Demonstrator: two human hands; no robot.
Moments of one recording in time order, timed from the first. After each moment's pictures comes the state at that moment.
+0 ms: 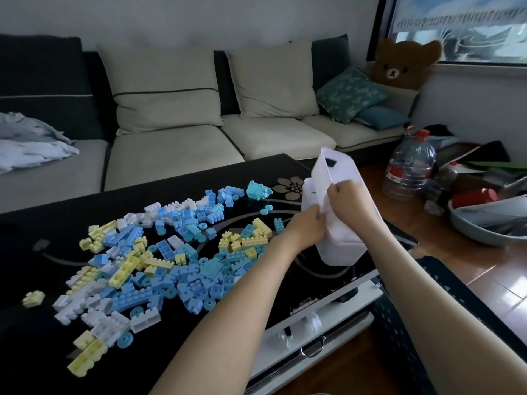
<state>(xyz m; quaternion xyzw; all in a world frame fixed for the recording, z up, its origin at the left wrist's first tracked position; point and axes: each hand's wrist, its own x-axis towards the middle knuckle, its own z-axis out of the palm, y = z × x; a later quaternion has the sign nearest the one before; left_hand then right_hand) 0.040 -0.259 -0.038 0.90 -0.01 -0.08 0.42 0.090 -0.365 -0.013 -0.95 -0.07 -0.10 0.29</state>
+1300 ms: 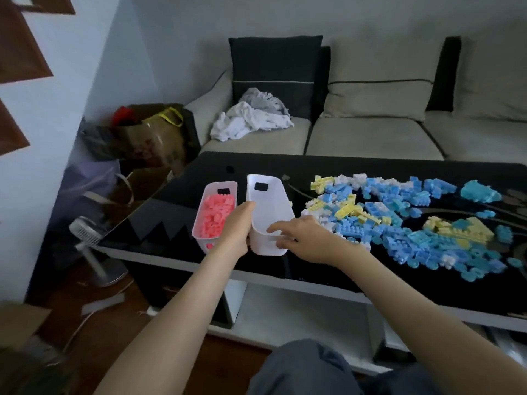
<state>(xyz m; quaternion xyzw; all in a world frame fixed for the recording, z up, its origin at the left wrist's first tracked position) -0.307 0.032 -0.049 0.54 0.46 0.29 0.65 -0.197 -0.076 -0.044 -0.72 -0.66 0.12 0.15</state>
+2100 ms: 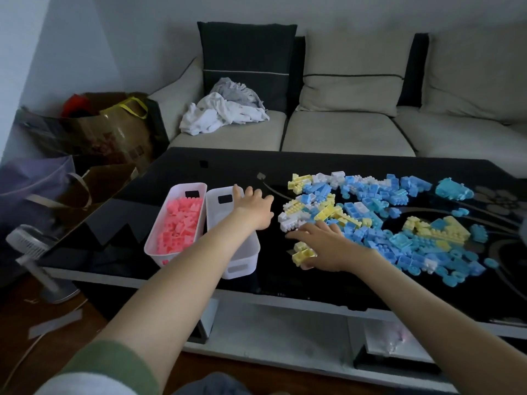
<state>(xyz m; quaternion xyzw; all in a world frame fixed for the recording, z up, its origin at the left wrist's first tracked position) -0.198 0.087 -0.062 0.95 0.30 -0.10 -0.07 -0.110 -0.085 -0.089 -0.78 -0.63 0.06 -0.02</state>
